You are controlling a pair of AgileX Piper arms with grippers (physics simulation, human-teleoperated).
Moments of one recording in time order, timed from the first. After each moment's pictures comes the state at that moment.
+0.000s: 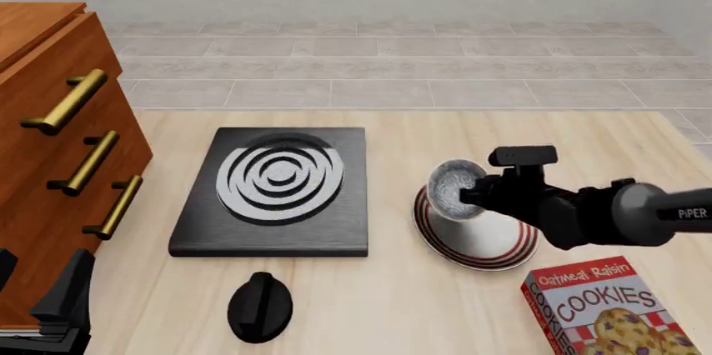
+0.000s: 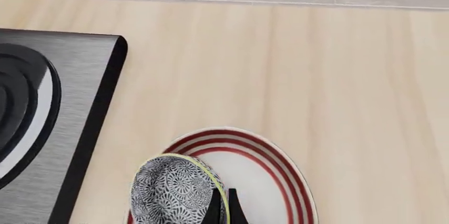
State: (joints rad) left arm 0.00 0.01 0.00 0.00 0.00; right arm 0.19 1.76 -0.73 -0.31 0.11
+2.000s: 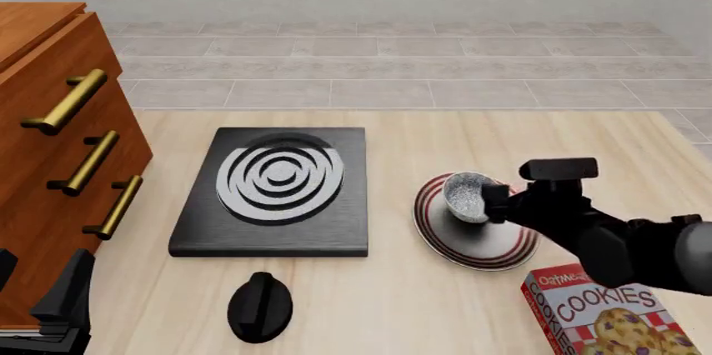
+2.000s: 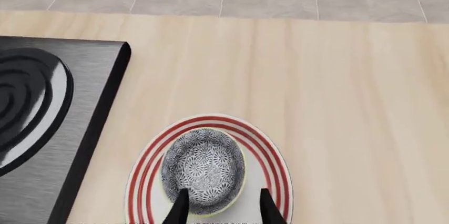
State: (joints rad) left arm 0.00 0.01 0.00 0.00 0.00; right arm 0.16 1.55 -0.53 -0.40 0.08
